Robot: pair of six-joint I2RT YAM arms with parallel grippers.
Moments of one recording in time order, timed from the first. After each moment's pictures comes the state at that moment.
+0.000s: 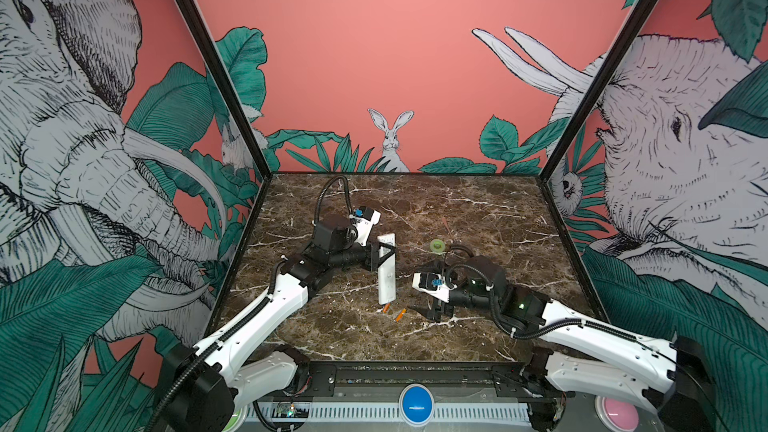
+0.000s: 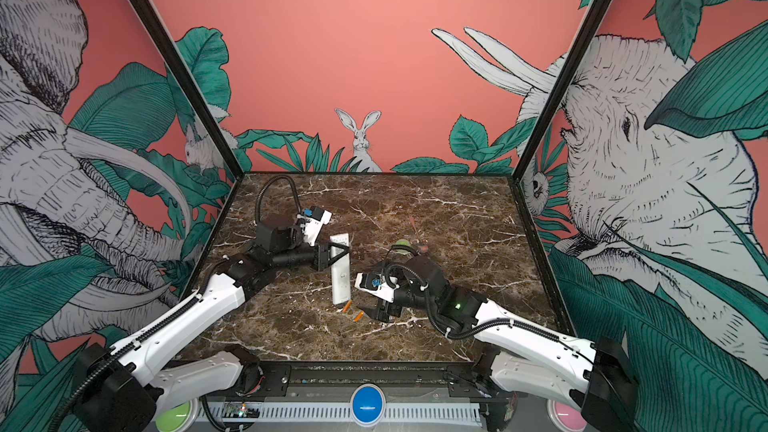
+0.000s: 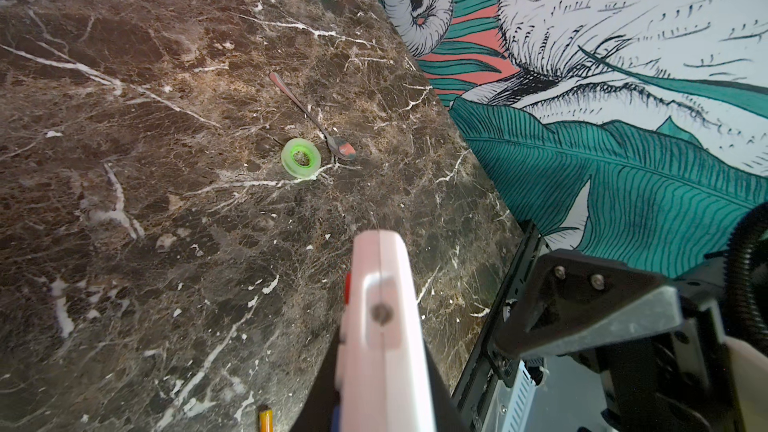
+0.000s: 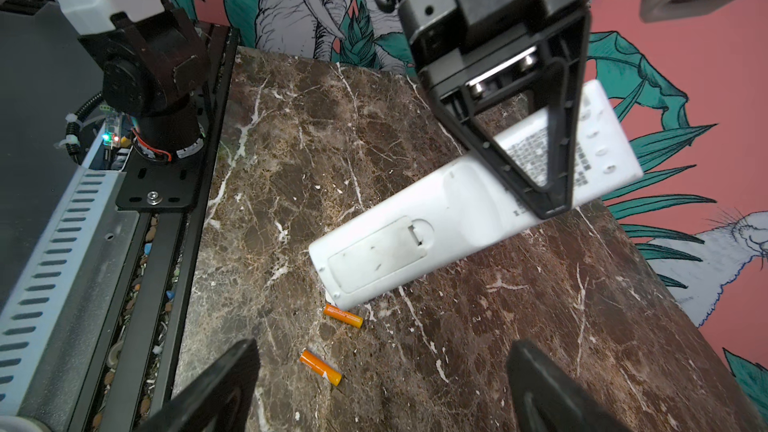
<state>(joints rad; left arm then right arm) -0.54 1.10 0.83 -0.26 0.55 -0.39 0.99 1.02 0.69 -0.09 -0.26 -0.45</state>
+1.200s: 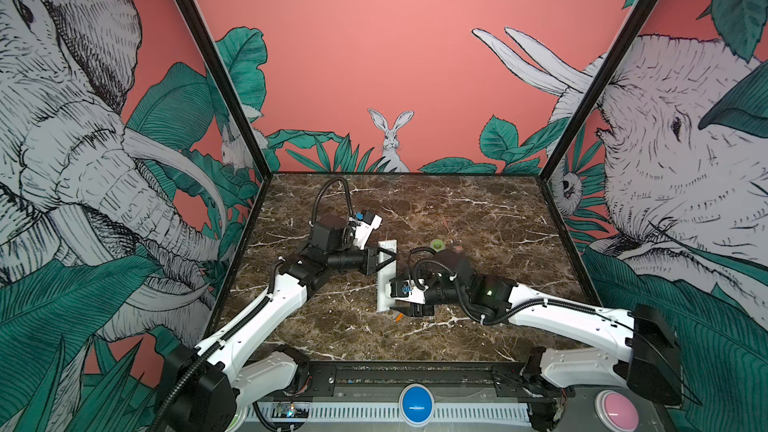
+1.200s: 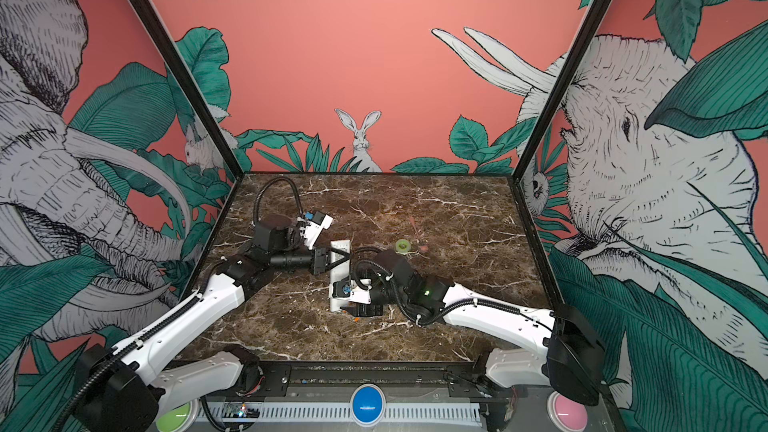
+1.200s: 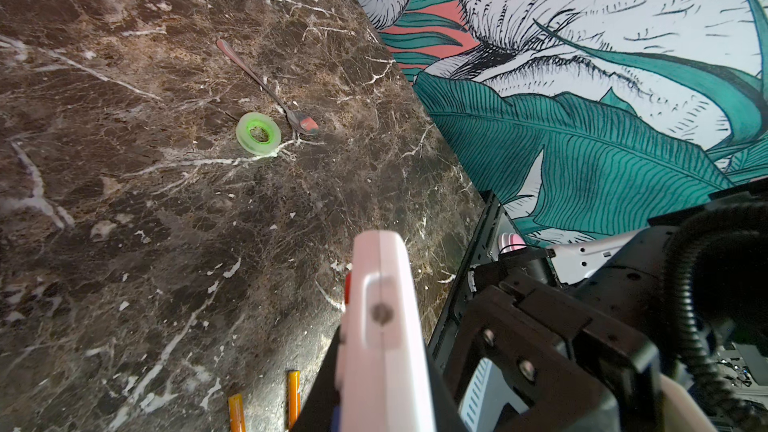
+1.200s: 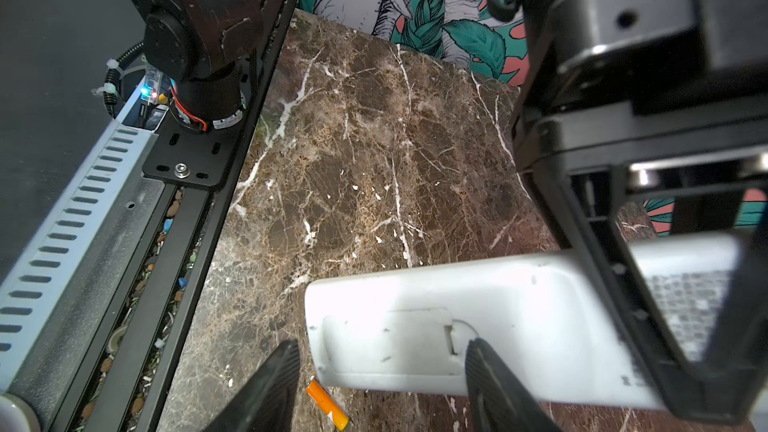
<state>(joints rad) -0.51 1.10 0.80 -0.24 0.72 -0.39 1.05 1.27 0.85 -0.14 -0.32 -0.59</state>
